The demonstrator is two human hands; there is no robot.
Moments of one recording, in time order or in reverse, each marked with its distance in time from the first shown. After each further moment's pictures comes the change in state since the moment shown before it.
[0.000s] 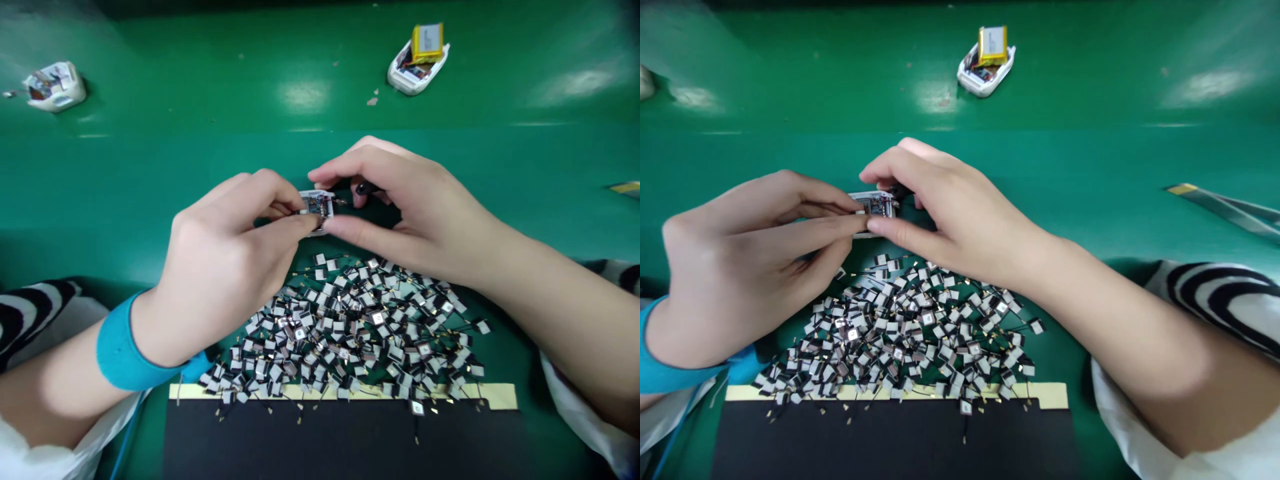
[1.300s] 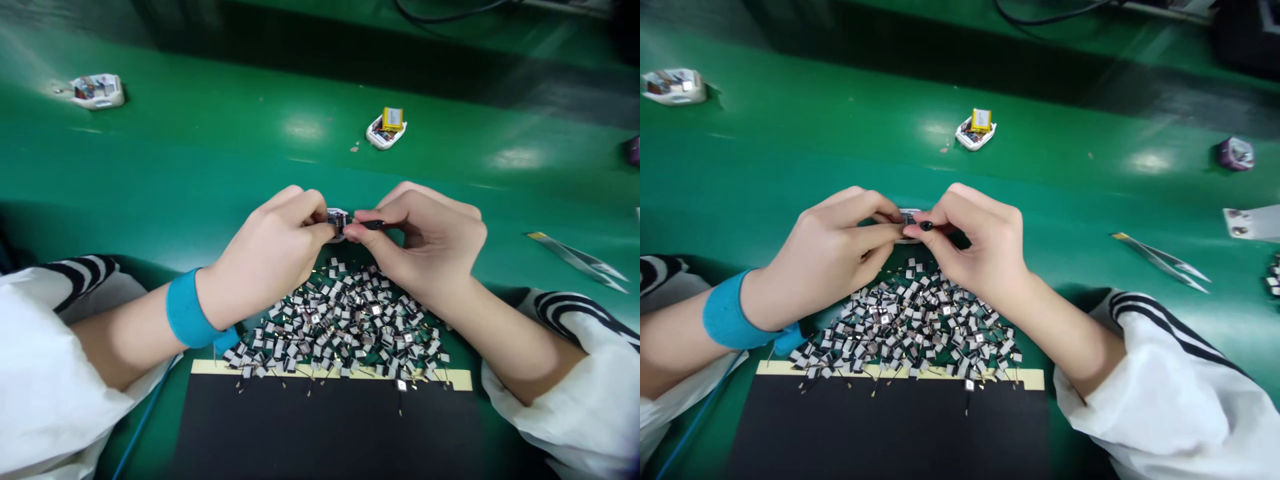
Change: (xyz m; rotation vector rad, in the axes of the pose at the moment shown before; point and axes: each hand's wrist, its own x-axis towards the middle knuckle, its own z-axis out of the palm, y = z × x) left_hand -0.003 -0.008 0.004 -0.062 0.012 0.050; right_hand -0.005 -0.025 0.016 -0.128 0.446 -0.097
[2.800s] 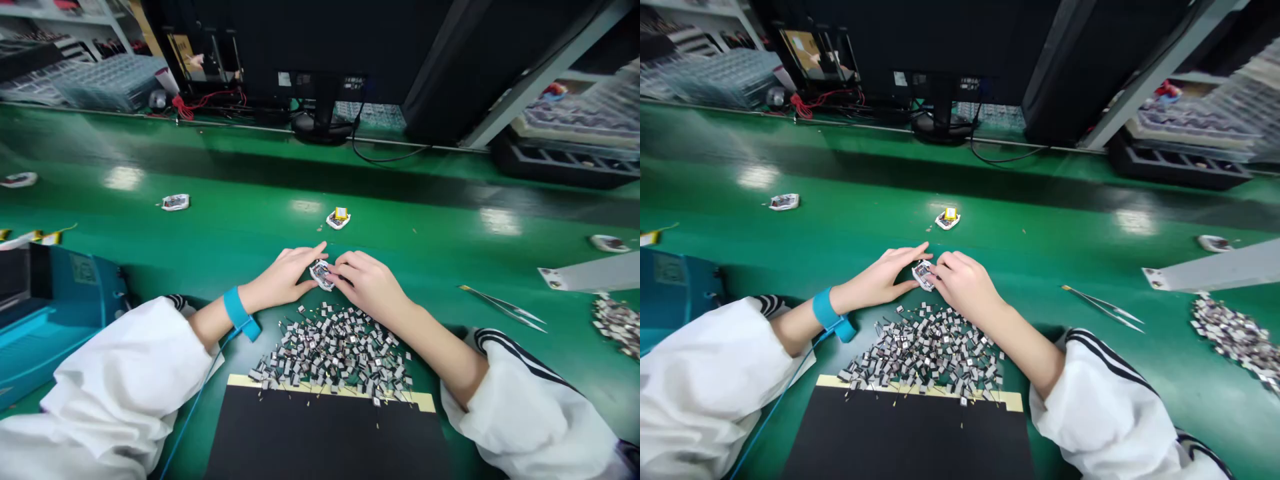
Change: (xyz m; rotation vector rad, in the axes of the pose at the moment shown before) left_hand 0.007 -0.029 0.004 -0.386 -0.087 -0.065; right_hand 0.012 0.008 -0.005 -0.450 -0.342 -0.176
